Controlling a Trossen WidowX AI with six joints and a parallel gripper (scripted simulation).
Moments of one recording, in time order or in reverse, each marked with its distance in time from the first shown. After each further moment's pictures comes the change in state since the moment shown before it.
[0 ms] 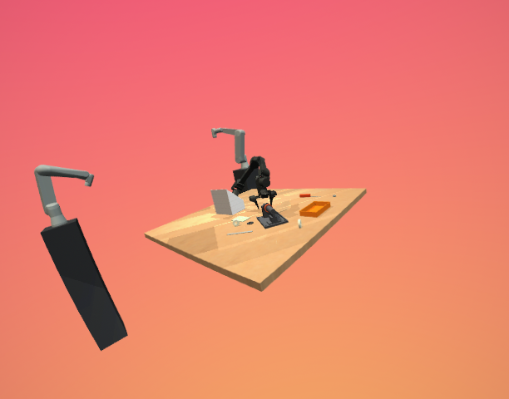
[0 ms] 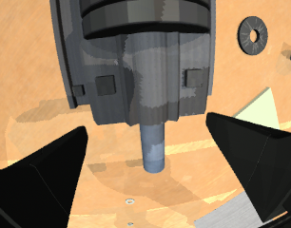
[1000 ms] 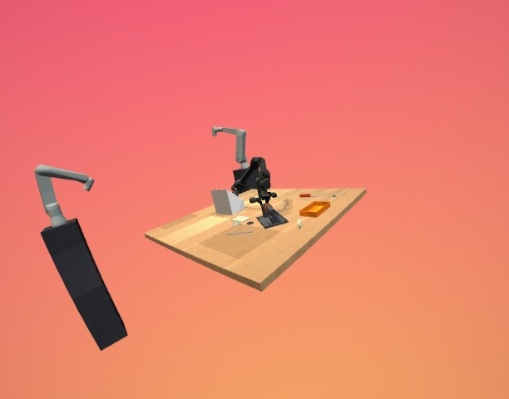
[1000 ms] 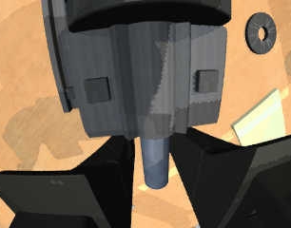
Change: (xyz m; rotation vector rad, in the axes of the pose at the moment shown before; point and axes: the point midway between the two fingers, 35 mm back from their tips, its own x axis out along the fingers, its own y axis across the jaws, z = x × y) arm 0.013 0.000 -0.002 0.001 0.006 -0.001
